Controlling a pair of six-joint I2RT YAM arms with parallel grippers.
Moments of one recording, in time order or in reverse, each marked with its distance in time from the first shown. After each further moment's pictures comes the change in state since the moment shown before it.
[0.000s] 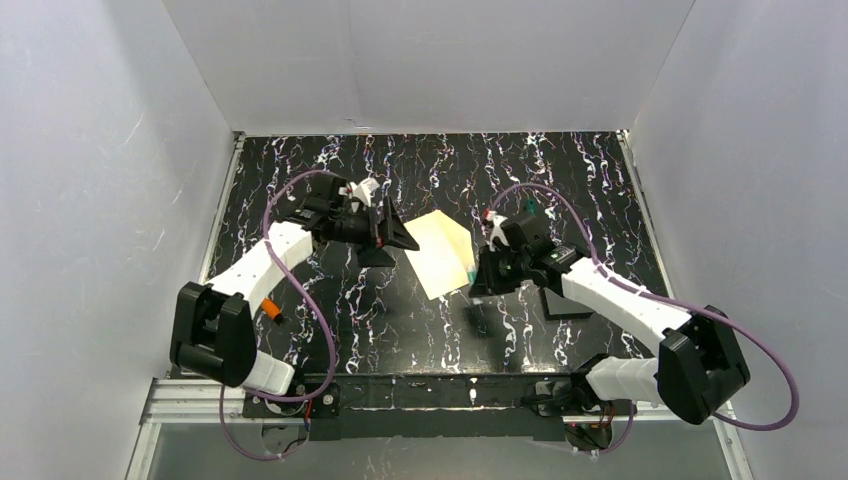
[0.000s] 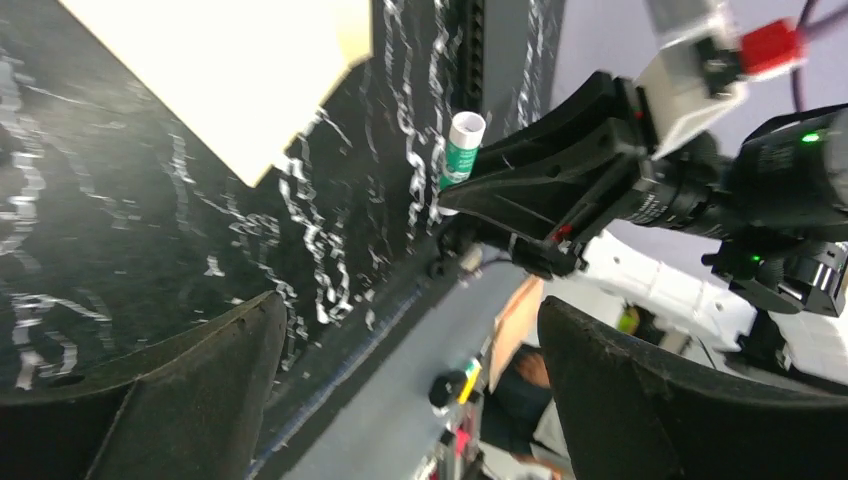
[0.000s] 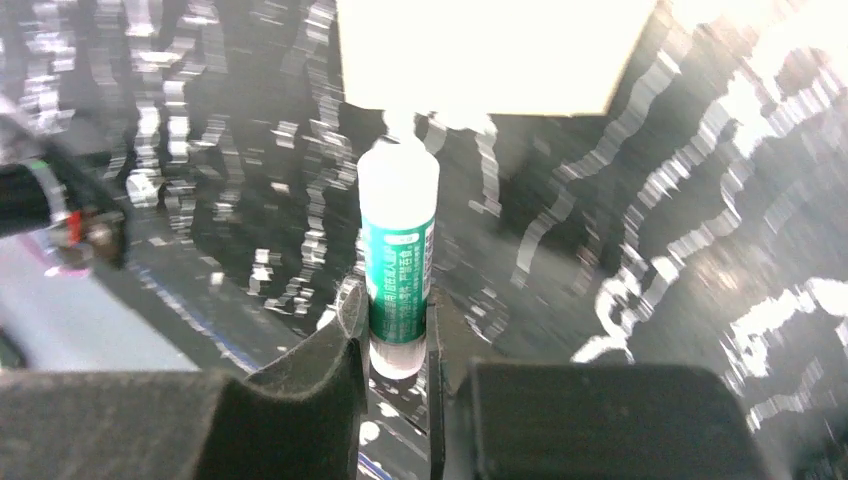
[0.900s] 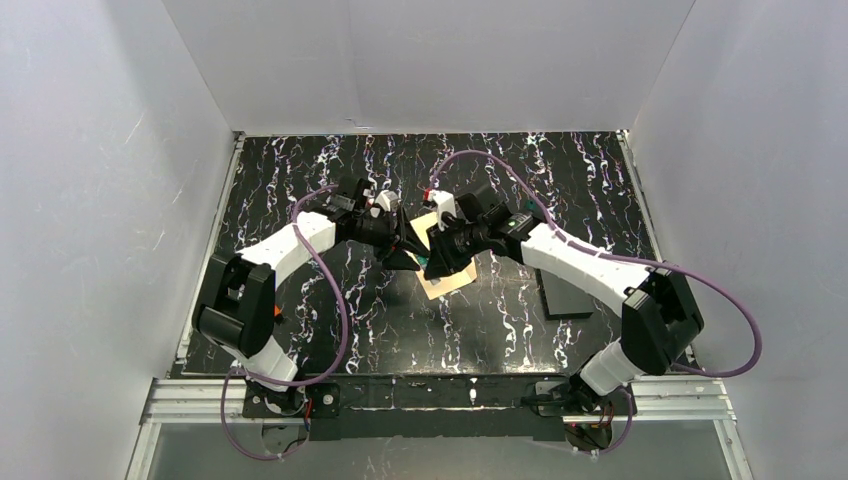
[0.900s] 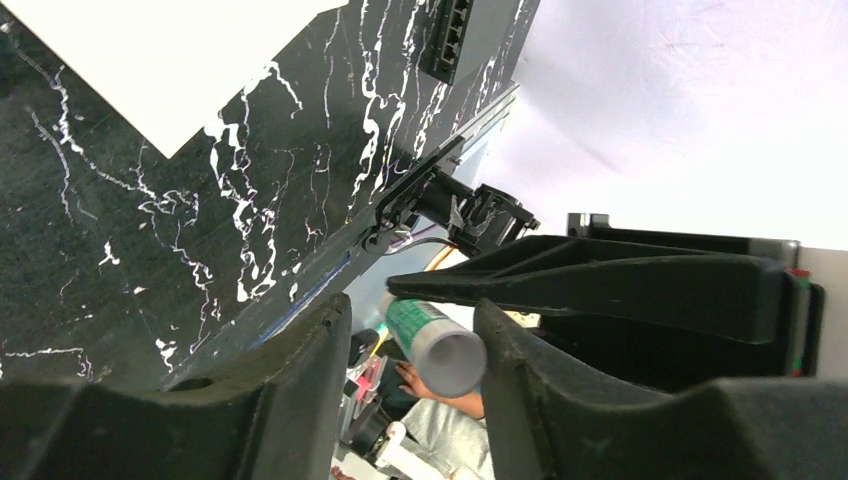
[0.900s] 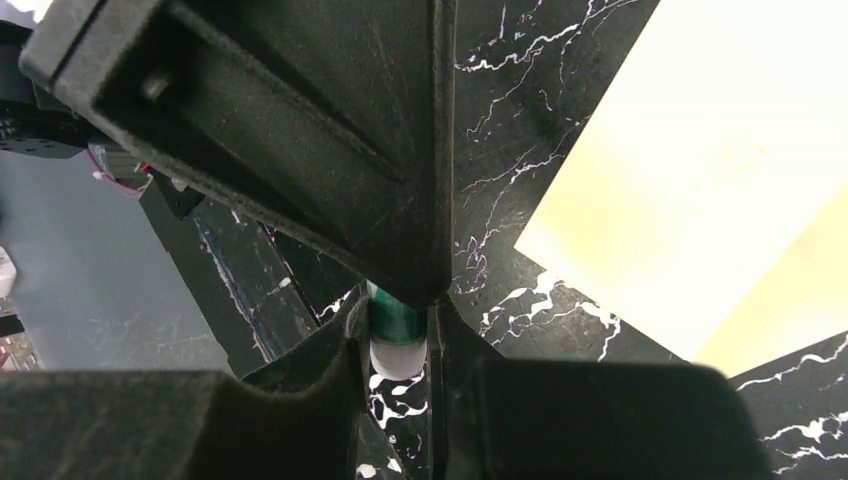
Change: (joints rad) left arm -0.122 0.194 0.048 0.047 0.112 -0.241; right arm 0.150 0.264 0.394 0.053 -0.220 -0.257
